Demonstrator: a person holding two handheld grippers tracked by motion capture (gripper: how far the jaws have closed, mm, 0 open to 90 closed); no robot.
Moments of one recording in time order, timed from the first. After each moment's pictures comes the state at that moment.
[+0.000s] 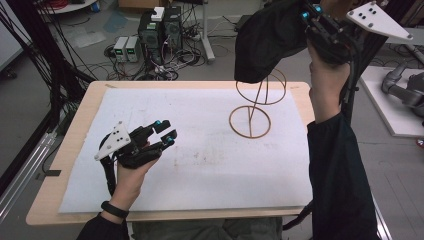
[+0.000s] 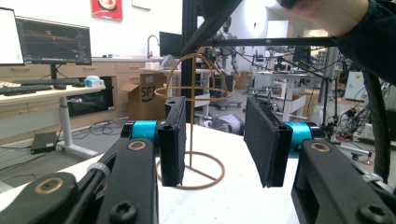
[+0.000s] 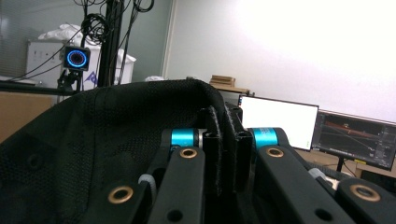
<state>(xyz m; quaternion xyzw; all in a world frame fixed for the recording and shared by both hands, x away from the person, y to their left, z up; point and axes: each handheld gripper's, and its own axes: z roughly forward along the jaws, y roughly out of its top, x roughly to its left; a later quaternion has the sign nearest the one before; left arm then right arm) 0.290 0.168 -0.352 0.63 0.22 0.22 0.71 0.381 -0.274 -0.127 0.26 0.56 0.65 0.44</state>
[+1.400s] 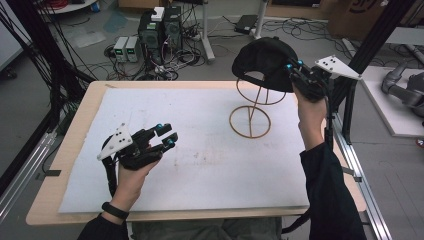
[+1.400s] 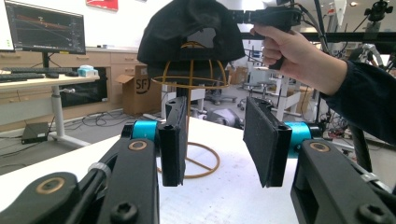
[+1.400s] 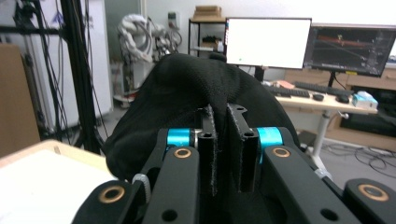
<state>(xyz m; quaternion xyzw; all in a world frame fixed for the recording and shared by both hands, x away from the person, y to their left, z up) 0.293 0.166 -0.362 0.64 0.22 0.20 0.71 0.410 -0.293 -0.246 0.37 0.61 0.58 0.38</state>
